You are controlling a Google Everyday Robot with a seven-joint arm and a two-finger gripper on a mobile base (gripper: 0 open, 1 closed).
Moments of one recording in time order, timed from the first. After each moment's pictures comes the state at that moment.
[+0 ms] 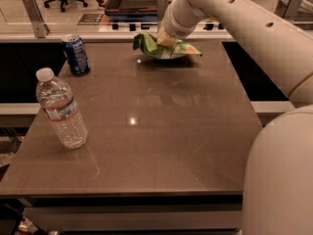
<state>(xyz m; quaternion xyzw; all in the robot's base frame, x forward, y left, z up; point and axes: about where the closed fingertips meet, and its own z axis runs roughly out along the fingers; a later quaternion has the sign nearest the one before) 0.775 -0.030 0.906 -0.68 0.63 -0.08 0.36</state>
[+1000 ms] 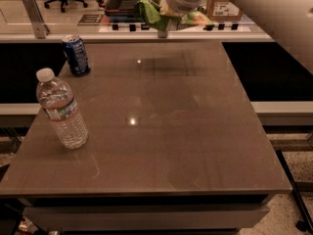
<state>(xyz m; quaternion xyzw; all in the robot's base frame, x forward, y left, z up) 0.734 -0.037 1.017 -0.66 0.59 -0.21 0.41</state>
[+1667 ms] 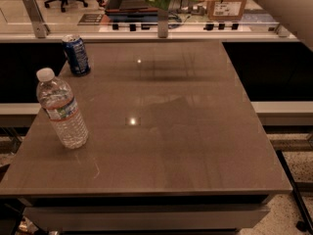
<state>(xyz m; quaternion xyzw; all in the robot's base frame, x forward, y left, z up) 0.711 -0.036 1.081 -0.64 0.57 -0.28 0.43</state>
